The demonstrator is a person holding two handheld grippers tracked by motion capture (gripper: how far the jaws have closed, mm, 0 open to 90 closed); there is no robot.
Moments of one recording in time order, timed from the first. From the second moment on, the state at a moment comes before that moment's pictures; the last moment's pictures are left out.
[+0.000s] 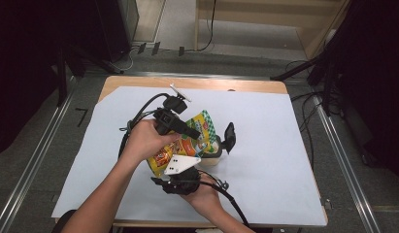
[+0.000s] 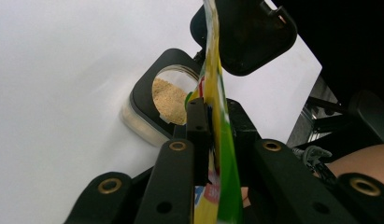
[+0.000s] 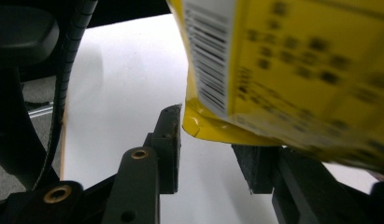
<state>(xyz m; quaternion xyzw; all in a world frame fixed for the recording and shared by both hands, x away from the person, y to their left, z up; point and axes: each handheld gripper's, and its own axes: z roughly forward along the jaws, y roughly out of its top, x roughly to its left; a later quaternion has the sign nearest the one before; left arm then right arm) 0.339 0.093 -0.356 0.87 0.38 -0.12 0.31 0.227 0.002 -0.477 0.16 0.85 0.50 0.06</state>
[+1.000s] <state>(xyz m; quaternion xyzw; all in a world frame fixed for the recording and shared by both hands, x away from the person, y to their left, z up) 0.343 0.120 -0.355 0.86 0.36 -0.14 0.33 0.236 0.000 -0.486 0.19 0.86 0.47 0.07</state>
